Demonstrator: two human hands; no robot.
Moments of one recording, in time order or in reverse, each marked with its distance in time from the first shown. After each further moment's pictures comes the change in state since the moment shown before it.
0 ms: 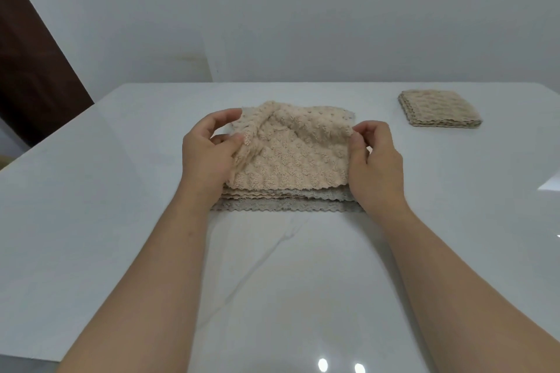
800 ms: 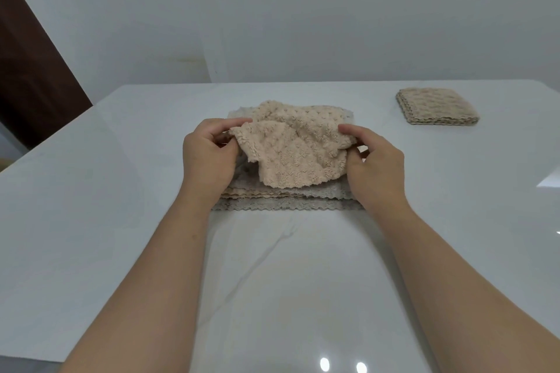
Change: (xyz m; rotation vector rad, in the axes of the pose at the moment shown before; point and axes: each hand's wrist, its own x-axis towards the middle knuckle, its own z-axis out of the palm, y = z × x) left_hand -0.005 0.002 0.003 0.117 -0.014 0.169; right_hand -0.001 0.001 -0.004 -0.072 -0.019 -0.020
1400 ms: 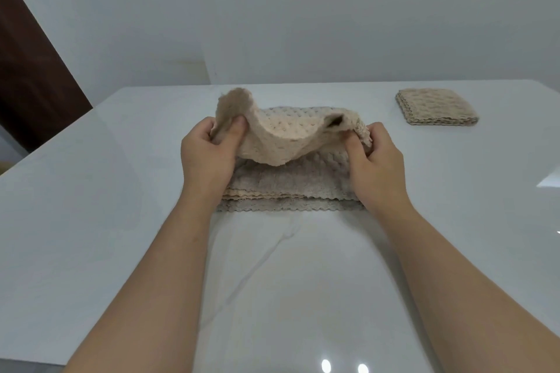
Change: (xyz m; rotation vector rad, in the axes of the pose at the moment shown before) left_hand -0.003 0.009 0.004 -0.054 0.083 -0.072; right_hand -0.006 -0.015 -0.007 0.148 -0.023 0.062
